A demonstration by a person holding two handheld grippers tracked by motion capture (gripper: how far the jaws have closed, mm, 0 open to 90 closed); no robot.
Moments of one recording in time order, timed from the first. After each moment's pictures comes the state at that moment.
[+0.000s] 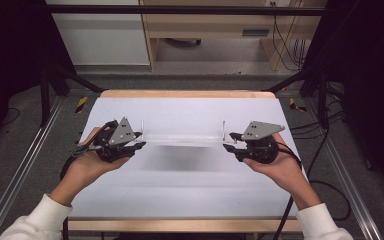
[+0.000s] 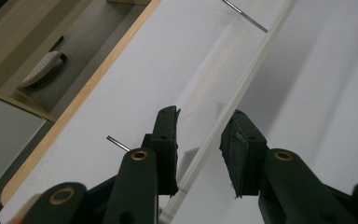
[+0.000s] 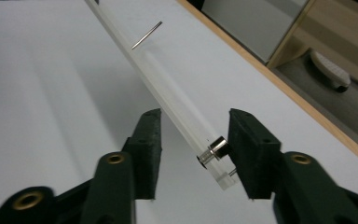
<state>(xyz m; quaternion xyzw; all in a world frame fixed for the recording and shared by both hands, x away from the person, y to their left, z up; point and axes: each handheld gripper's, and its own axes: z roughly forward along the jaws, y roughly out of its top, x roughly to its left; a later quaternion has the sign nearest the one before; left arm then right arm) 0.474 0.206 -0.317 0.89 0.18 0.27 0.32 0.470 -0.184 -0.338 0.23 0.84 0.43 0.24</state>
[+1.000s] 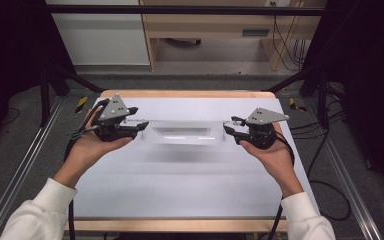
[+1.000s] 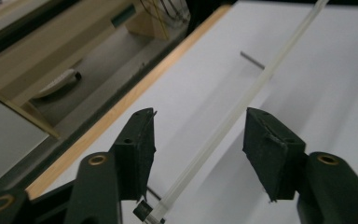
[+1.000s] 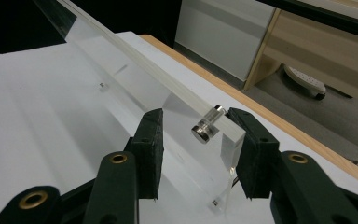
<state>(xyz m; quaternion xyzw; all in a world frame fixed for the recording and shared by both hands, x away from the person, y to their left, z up) 0.504 0.216 -0.291 0.83 0.24 0.29 0.42 0.508 -0.191 -0.342 0.28 0.79 0.49 0.26</state>
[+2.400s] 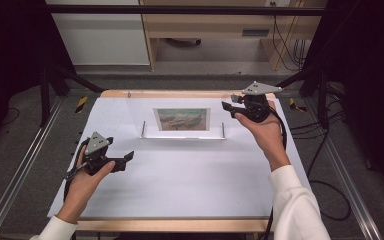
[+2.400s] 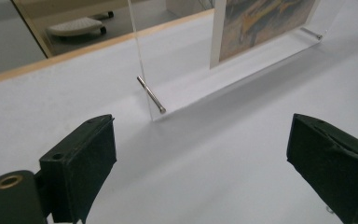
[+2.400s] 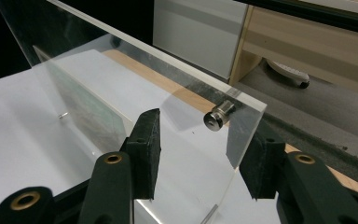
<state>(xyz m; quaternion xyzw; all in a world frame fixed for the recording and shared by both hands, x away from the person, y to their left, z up) 0.481 0.272 -0.418 0.76 0.39 0.25 0.44 0.575 -0.185 -0.324 0.34 0.76 0.49 0.26</state>
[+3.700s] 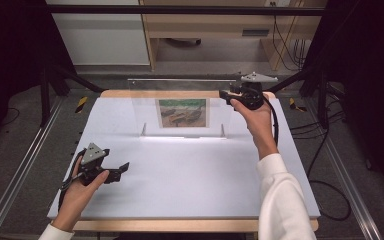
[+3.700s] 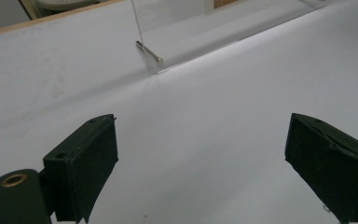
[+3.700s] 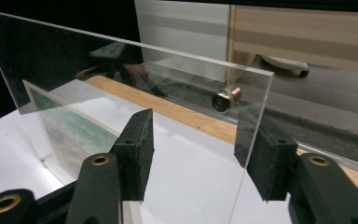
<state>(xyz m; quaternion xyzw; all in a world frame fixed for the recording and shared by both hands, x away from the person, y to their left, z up) 0.464 0.288 -0.439 0.78 0.40 0.24 0.42 0.624 -0.182 -0.335 0.40 0.72 0.52 0.24</state>
